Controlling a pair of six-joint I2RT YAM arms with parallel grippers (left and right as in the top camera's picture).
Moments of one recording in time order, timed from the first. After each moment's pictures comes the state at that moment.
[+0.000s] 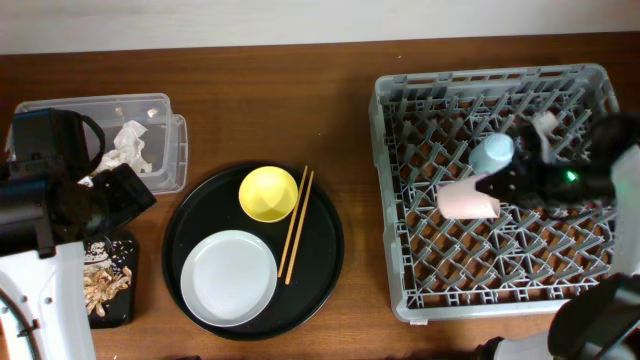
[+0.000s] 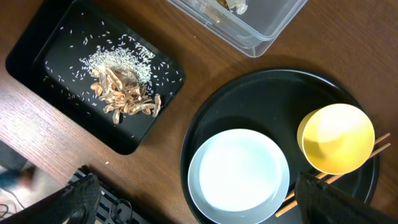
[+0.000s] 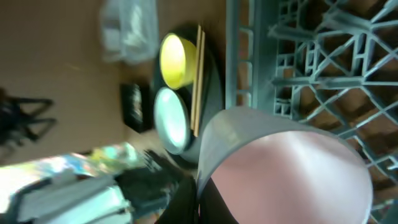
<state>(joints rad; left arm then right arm) 0.17 1.33 1.70 -1.59 -0.18 -0.46 -0.50 1.65 1.43 -1.63 -0.98 -0.52</state>
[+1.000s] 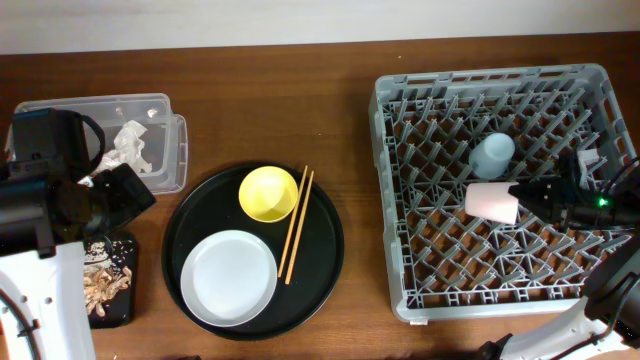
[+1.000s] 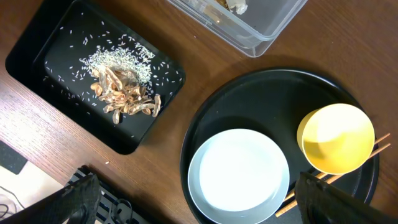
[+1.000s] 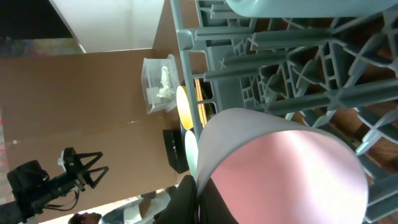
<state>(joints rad) 0.17 1.33 1.70 -1.59 -0.18 -0.46 -0.75 1.93 1.34 -1.60 -1.12 -0.66</state>
